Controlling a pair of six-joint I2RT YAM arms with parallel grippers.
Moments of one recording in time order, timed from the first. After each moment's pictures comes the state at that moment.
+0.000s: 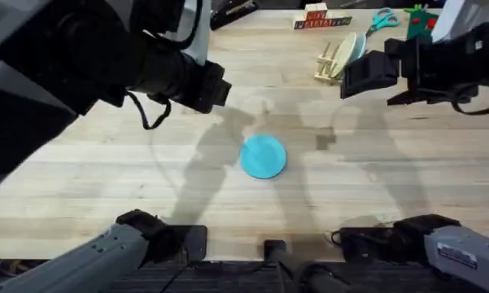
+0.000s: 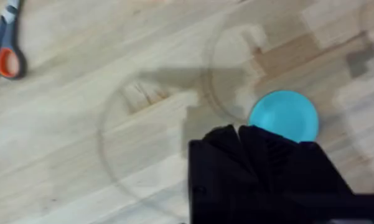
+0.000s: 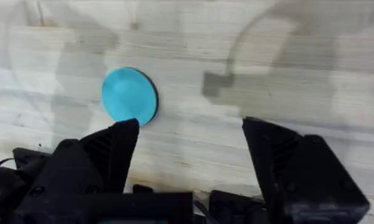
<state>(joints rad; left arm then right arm) -0.42 1.14 1.14 -1.00 0.03 -0.02 0.17 1.21 1.32 -1.30 -0.21 0.24</state>
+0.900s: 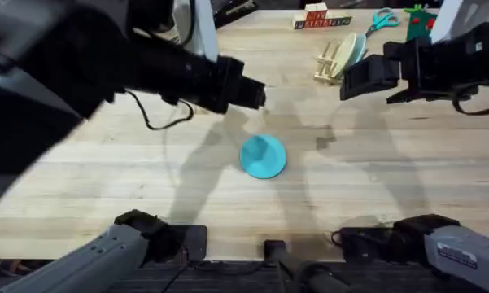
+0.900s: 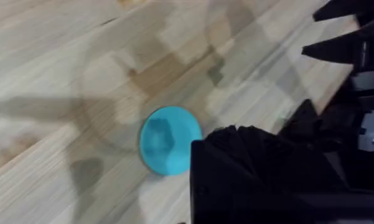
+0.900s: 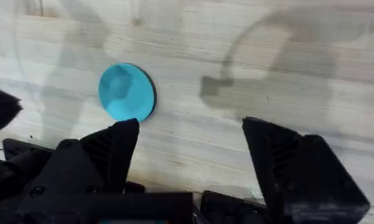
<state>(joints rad) -0.36 1.13 1.07 -0.87 0.60 -0.09 0.17 1.21 1.32 -1.30 -0.21 0.17</state>
